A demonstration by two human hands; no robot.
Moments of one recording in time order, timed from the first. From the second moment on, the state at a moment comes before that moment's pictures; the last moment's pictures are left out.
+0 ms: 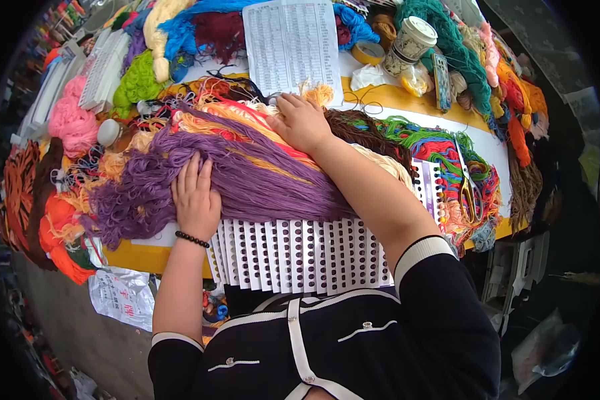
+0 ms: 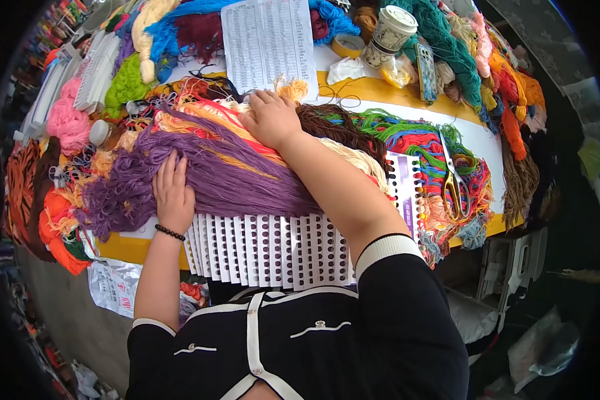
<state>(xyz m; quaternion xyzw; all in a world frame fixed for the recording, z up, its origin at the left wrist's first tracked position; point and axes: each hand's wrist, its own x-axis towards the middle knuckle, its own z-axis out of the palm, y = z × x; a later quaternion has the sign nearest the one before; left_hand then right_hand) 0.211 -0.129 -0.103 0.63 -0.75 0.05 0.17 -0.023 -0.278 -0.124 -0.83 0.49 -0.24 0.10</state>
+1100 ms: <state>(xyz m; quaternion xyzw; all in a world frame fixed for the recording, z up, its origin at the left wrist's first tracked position) 0.231 -0.130 -0.130 0.65 -0.75 0.11 0.08 -0.518 -0.076 -0.120 -0.31 0.85 -0.43 -0.03</state>
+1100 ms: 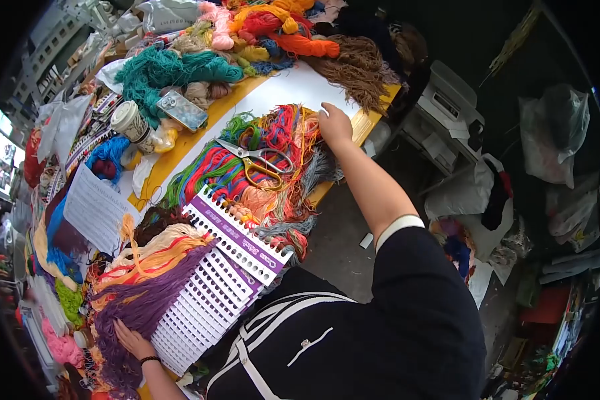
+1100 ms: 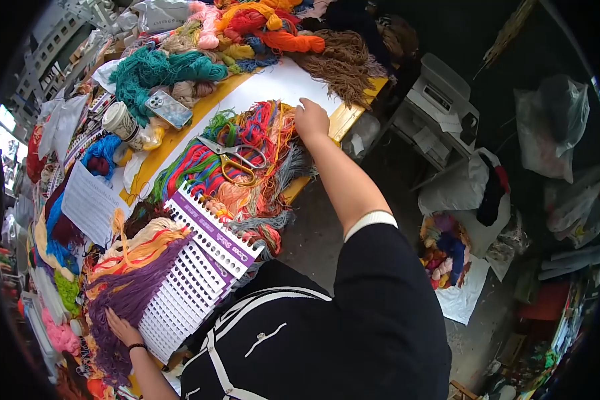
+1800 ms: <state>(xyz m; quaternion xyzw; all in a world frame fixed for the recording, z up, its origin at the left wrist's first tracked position) 0.228 -0.136 -0.125 0.68 -0.73 0.05 0.05 -0.546 -0.137 0.115 -0.32 0.34 -0.82 0.34</state>
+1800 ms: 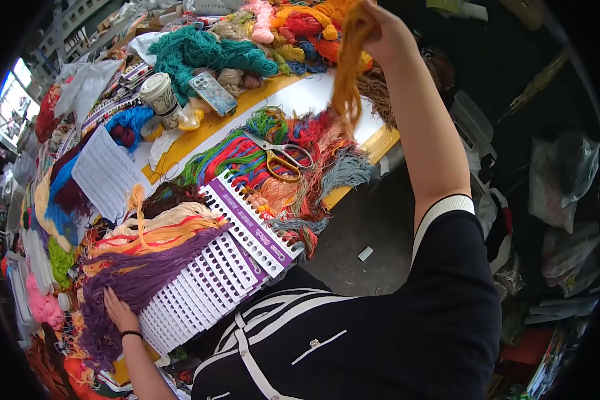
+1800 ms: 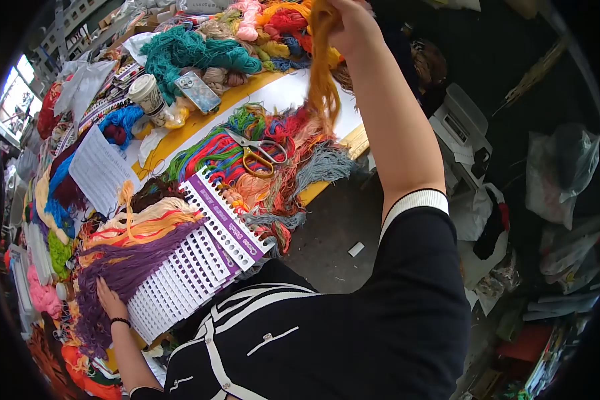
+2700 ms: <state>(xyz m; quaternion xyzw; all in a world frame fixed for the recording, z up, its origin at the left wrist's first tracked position) 0.209 -0.044 -0.089 0.64 -0.67 -0.18 0.33 -0.338 0.054 -0.116 -0.30 0.79 -0.52 0.12</state>
